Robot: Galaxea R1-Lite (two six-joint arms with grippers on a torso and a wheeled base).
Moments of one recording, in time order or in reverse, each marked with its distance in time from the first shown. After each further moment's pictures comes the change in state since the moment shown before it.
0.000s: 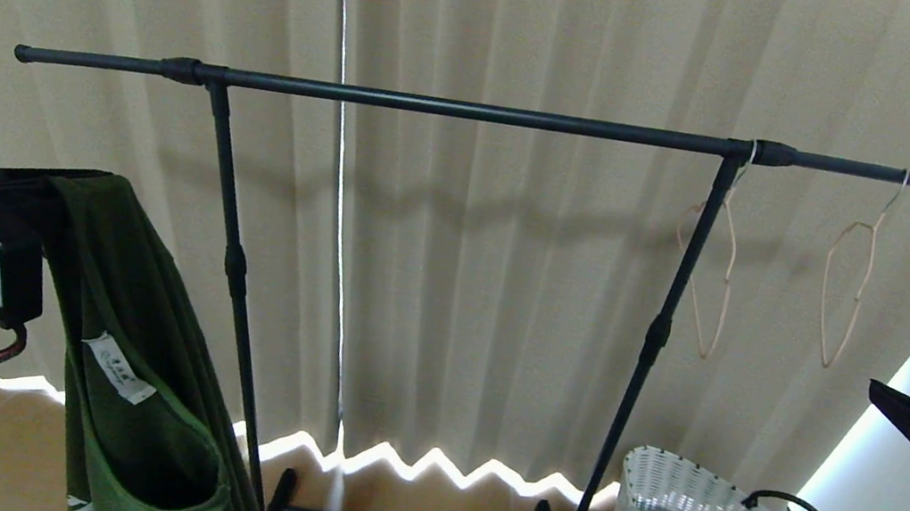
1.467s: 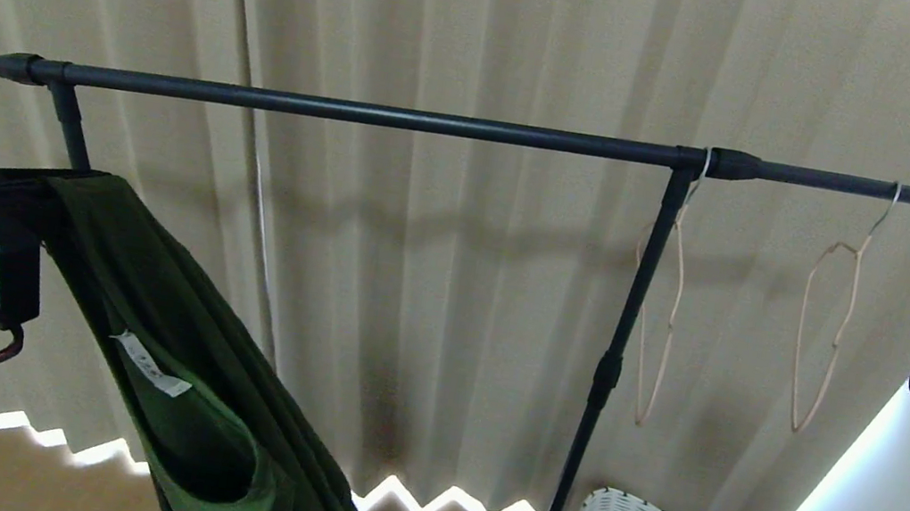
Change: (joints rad) left arm 0.000 -0.003 0.002 0.000 0.001 0.012; right arm -0.089 -0.007 -0.019 -0.005 -0.005 0.000
